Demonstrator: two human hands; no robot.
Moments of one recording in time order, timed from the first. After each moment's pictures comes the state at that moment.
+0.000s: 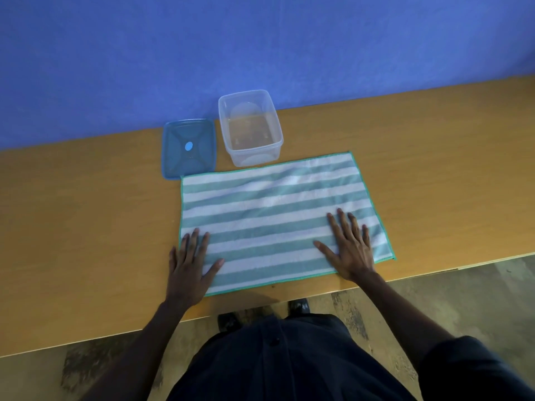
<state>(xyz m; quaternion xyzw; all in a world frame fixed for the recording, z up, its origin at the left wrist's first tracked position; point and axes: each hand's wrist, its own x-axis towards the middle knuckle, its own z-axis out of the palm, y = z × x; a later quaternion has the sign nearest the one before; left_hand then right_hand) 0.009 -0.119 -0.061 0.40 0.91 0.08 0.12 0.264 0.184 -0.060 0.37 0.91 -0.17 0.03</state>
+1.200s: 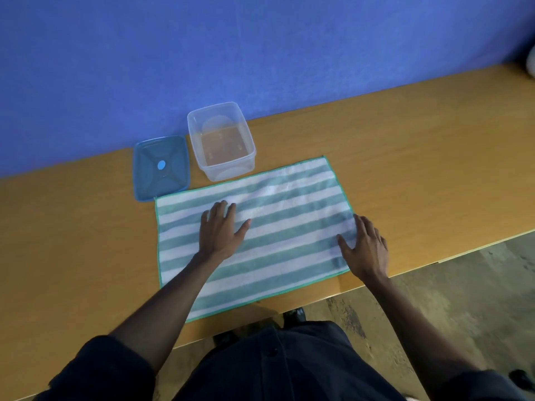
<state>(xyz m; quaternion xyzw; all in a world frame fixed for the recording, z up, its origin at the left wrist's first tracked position) 0.005 0.052 -0.020 0.48 0.88 0.08 0.05 0.297 0.211 -0.029 0.53 0.82 -0.19 -0.07</state>
